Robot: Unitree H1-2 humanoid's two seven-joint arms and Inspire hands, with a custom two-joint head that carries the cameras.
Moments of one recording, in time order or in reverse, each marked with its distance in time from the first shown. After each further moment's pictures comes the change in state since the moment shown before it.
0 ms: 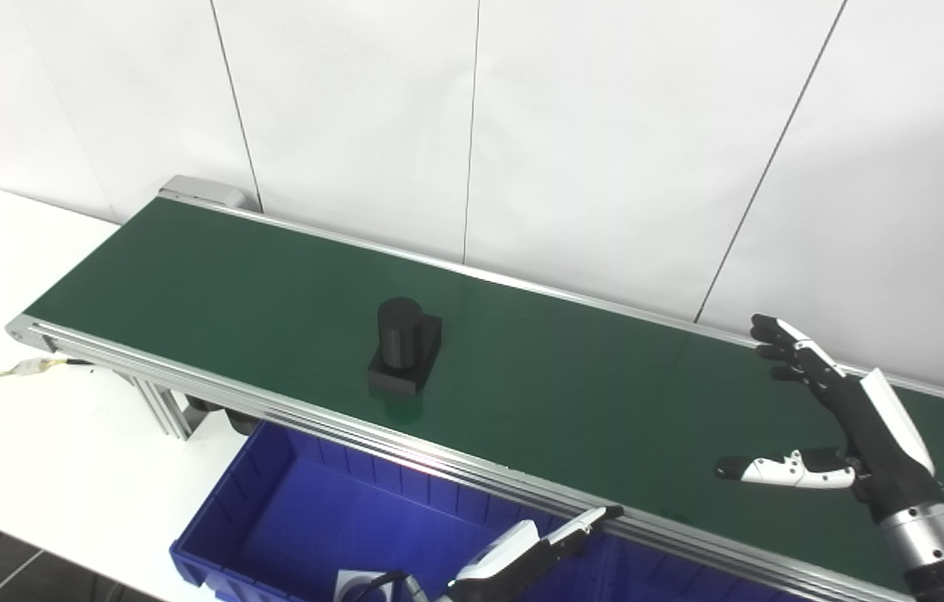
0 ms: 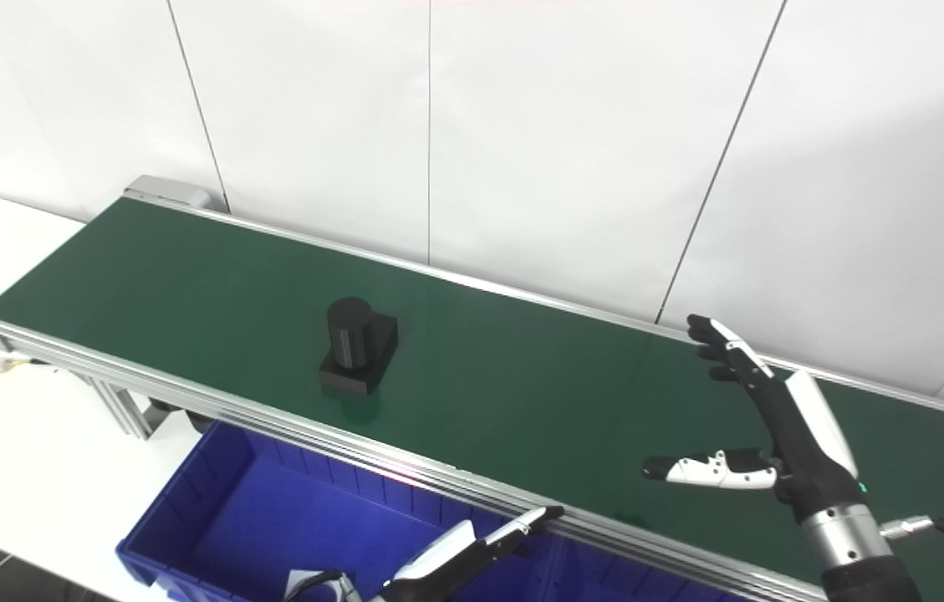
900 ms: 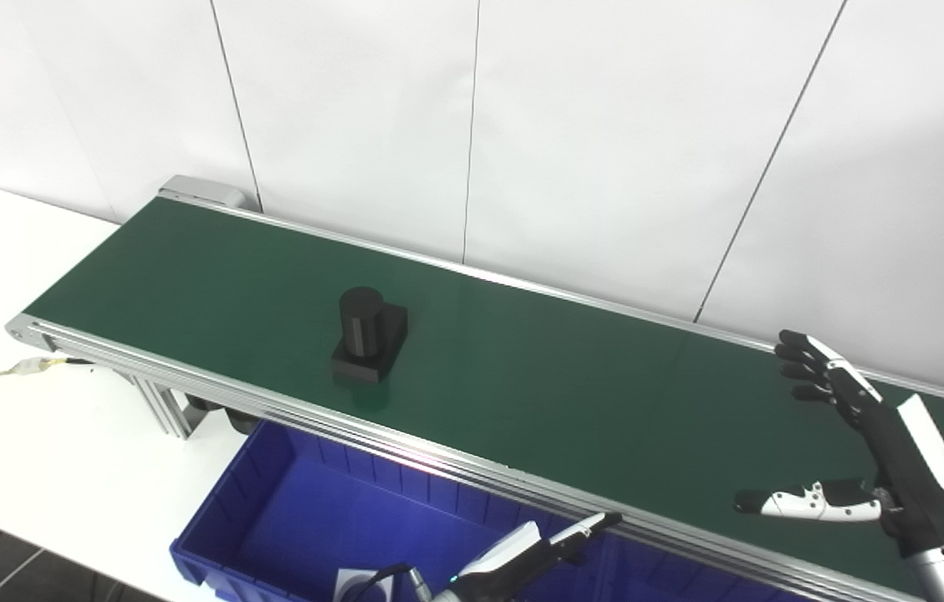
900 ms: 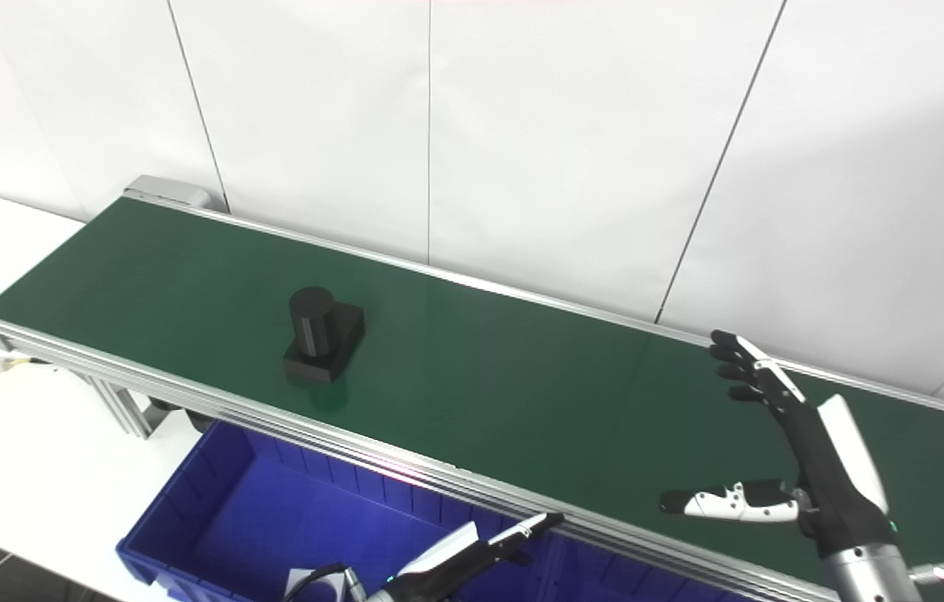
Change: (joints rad) left arm -0.026 0.001 0.010 0.020 -0.061 0.065 -0.089; right arm 0.098 -0.002 -0.053 -0.120 0.026 0.001 -0.021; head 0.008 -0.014
